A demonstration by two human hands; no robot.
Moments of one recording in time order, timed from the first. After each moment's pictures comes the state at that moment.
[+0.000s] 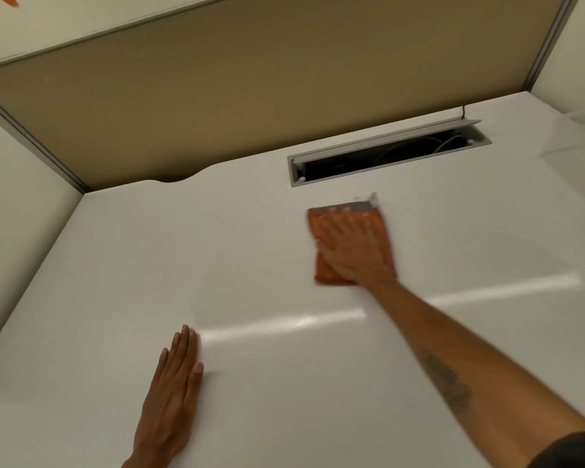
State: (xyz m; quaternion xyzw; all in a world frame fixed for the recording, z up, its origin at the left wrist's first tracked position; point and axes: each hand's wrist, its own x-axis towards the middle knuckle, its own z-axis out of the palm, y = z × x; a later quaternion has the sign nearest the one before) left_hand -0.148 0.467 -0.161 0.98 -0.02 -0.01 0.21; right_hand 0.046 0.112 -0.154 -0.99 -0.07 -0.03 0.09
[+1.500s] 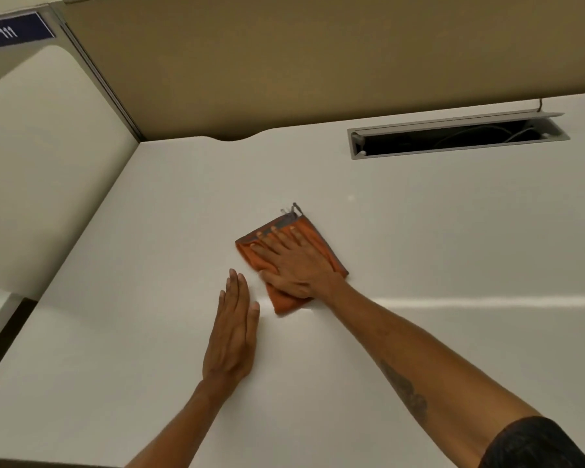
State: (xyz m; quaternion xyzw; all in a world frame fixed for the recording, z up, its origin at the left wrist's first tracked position) left_hand -0.152 0.469 -0.162 0.95 0.01 0.03 0.32; right_hand -0.011 0.314 -0.156 -0.93 -0.34 0.05 0.11
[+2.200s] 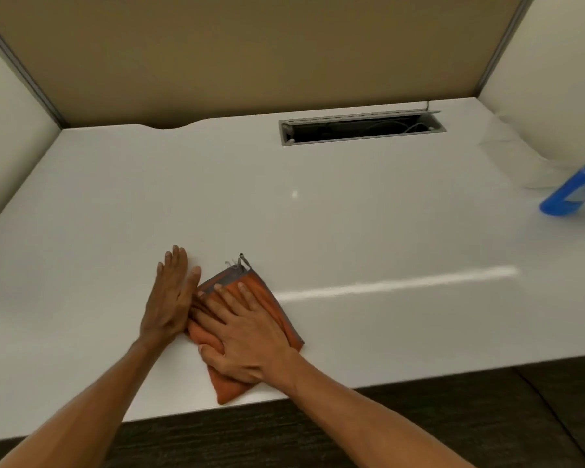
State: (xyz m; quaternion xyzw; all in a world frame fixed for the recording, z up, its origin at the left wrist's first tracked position) left_hand -0.158 0.475 -0.161 0.95 0.00 -0.02 0.32; right_hand -0.218 0.296 -0.166 -0.94 -0.33 -0.01 0.13
